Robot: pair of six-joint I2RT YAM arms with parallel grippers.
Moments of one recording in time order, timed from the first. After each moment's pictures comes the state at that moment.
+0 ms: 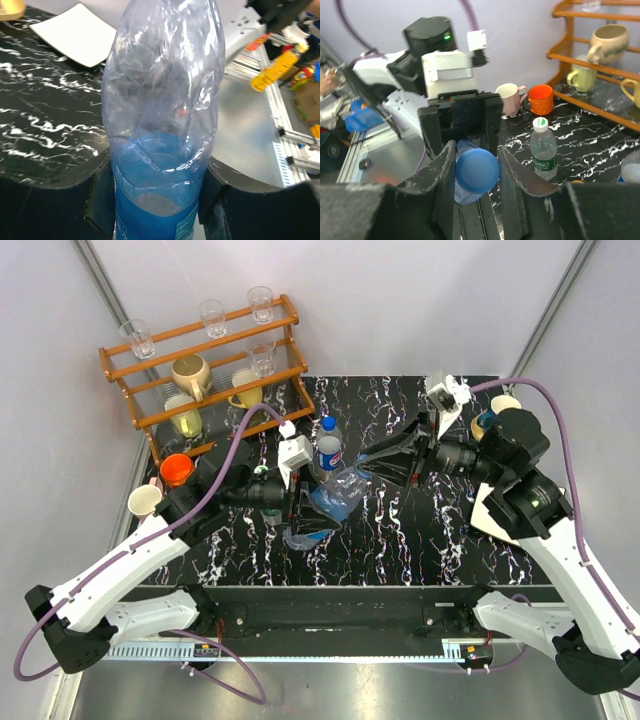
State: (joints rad) left arm -0.83 1.00 1.10 -0.29 0.71 -0.22; right arm 0.59 0.99 1.34 -0.26 -0.71 0.36
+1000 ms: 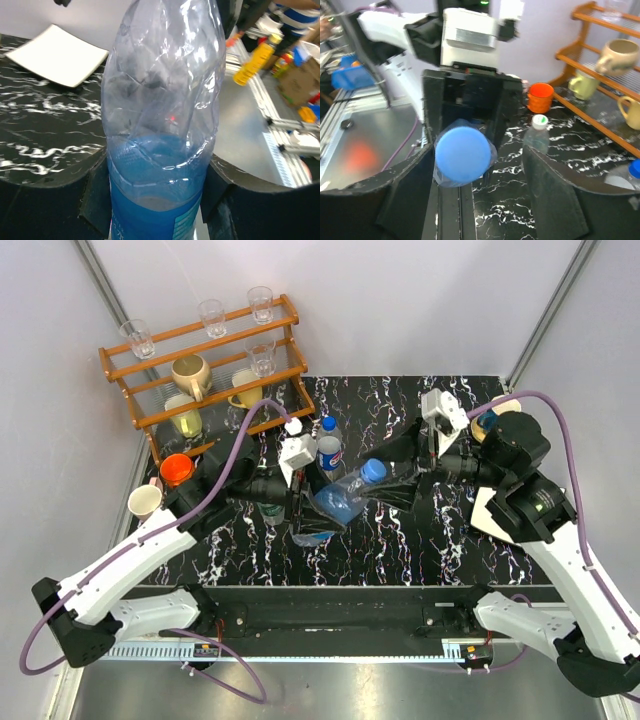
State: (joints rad) left arm -0.82 1.06 1.12 -0.19 0.93 -0.23; right arm 0.59 0.96 1.35 -0.32 -0.90 0.08
